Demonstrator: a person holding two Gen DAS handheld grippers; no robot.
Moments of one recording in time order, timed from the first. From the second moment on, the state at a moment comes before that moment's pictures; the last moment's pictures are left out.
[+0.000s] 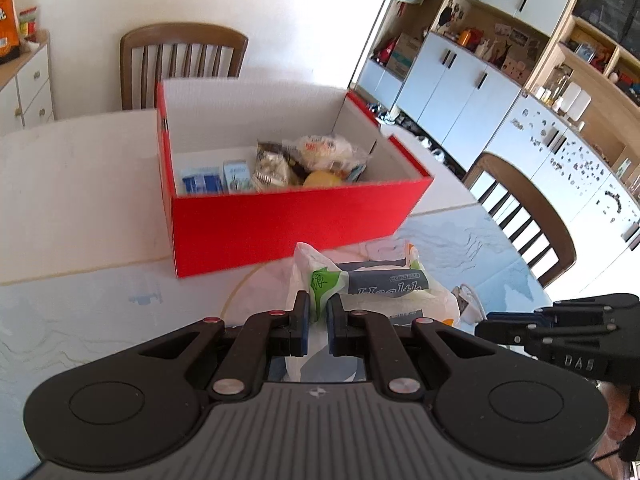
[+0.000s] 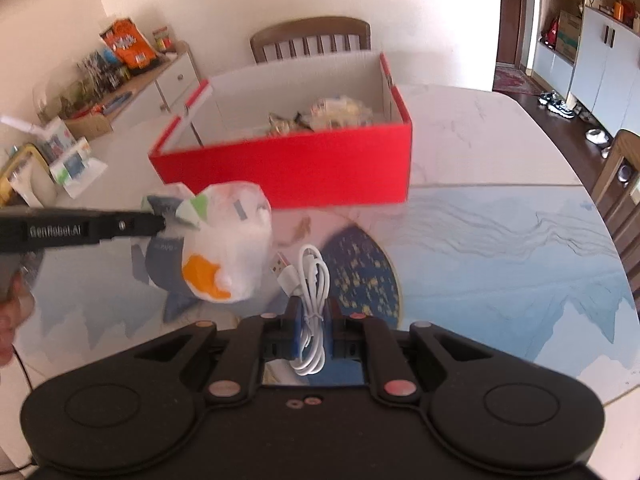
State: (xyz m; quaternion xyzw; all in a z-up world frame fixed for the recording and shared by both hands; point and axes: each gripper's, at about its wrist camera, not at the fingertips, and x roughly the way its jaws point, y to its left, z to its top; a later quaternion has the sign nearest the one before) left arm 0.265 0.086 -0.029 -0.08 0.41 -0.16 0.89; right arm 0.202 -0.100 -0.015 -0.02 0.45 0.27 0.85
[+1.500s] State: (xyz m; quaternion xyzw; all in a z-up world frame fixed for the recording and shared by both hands) left arm 0.436 0.086 0.000 -0.01 0.39 -0.04 0.92; right arm 0.348 -0.013 0.014 -0.09 0.39 0.28 0.87
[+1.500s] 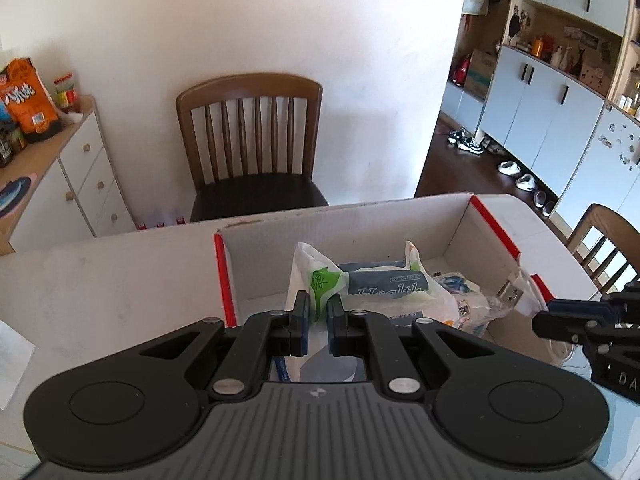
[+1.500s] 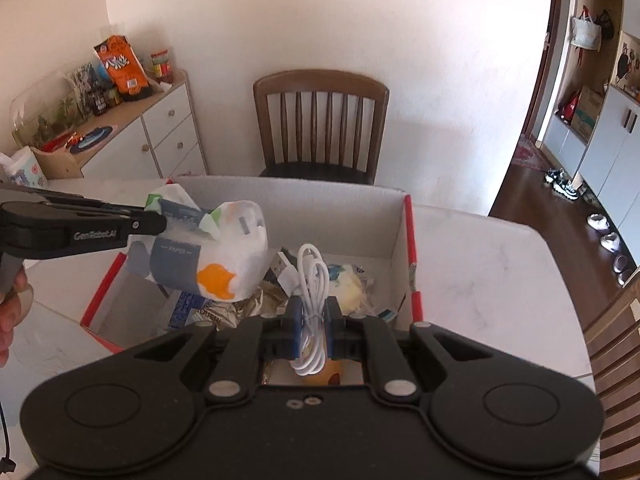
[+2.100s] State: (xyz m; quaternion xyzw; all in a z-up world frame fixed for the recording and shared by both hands) left arm 0.462 0.075 -0.042 0.02 0.43 -0.05 0.90; right arm 0.367 0.012 -0.030 -0.10 0.44 0.29 0.84
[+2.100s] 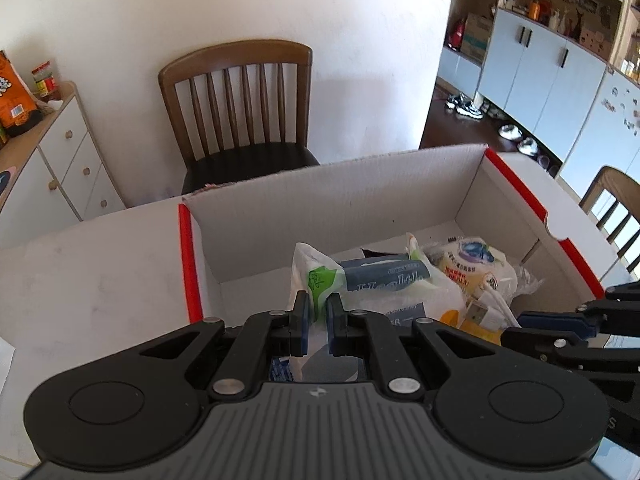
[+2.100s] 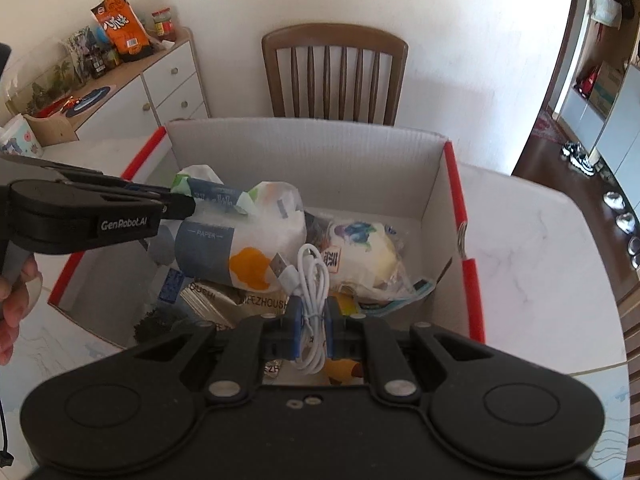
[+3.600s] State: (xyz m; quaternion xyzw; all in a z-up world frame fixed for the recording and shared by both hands) left arm 0.413 0.068 -0.020 0.02 0.46 -0.07 0.89; right arm 0.352 -0.027 -0.005 -0.06 0.44 0.29 0.85
